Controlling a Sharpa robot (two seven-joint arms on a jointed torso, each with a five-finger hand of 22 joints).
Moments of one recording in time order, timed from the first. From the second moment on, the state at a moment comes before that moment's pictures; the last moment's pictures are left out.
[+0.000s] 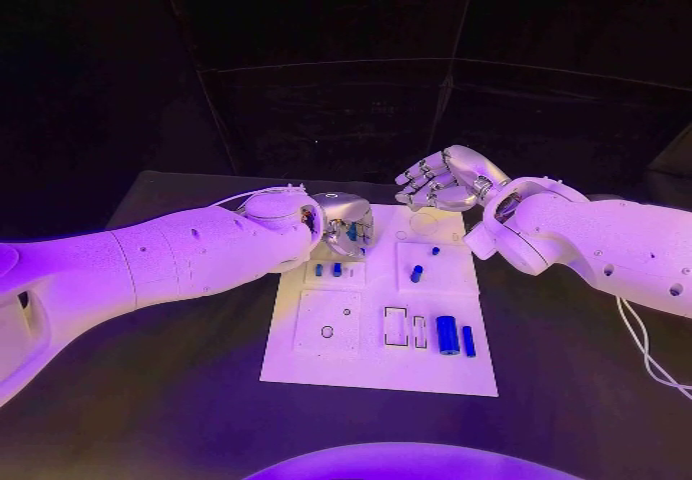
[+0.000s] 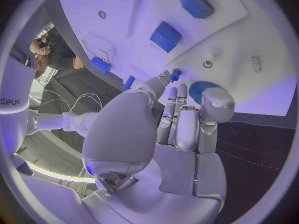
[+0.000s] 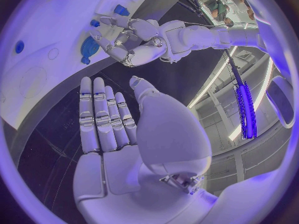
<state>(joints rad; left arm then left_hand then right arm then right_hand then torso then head) 1.32 -0.46 -0.19 1.19 -1.41 -0.13 0.01 1.34 -0.16 0.39 -0.02 0.08 0.96 0.14 0.27 0.07 1.02 0.08 0.33 0.09 1.46 0.00 1.35 1.12 0.13 1.41 0.10 1.07 1.03 1.30 -0.79 -0.07 1.47 -0.80 -0.37 0.12 1.40 -0.08 0.14 0.13 0.35 0.84 0.21 0.19 0.07 0.95 0.16 0.36 0.10 1.21 0.10 0.07 0.18 0.17 0.99 0.21 0.31 0.25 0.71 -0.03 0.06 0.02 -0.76</state>
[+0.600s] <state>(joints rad) 1.31 -0.43 -0.19 1.15 -1.44 -0.08 -0.01 1.35 -0.15 0.42 -0.03 0.08 0.99 0.14 0.25 0.07 1.06 0.08 0.31 0.07 1.46 0.00 1.35 1.11 0.13 1.41 0.09 1.08 1.04 1.30 -0.78 -0.07 1.47 -0.80 -0.38 0.12 1.40 -0.08 0.14 0.12 0.35 0.84 0.21 0.19 0.07 0.94 0.17 0.36 0.10 1.21 0.10 0.07 0.18 0.17 1.00 0.21 0.31 0.25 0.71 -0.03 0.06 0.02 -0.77</state>
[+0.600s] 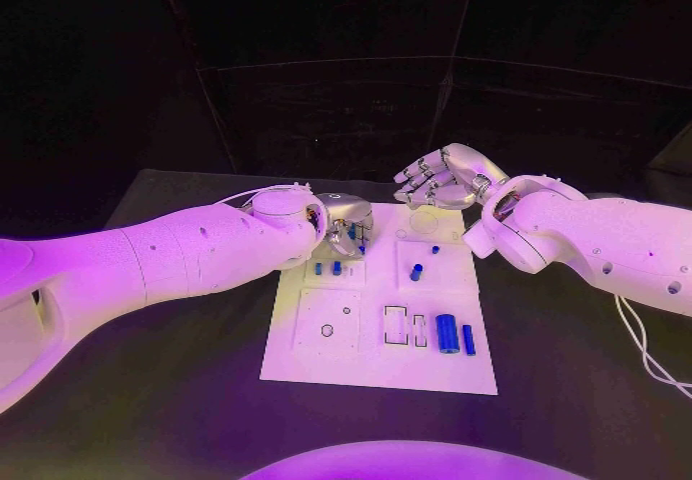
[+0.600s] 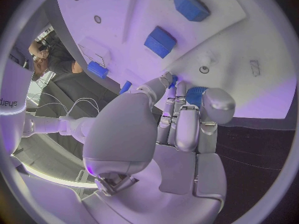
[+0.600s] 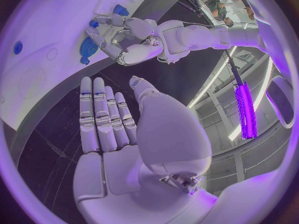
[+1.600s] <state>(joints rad) 1.30 -0.47 -0.19 1.19 -1.44 -0.13 0.00 1.35 -0.10 0.50 -0.06 0.07 1.05 0.13 0.22 0.07 1.13 0.07 0.25 0.07 1.47 -0.01 1.35 1.09 0.13 1.42 0.08 1.10 1.07 1.30 -0.78 -0.07 1.45 -0.79 -0.38 0.12 1.39 -0.07 0.14 0.12 0.36 0.84 0.21 0.19 0.07 0.94 0.17 0.37 0.09 1.21 0.10 0.07 0.17 0.17 1.00 0.21 0.31 0.25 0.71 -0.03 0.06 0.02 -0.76</state>
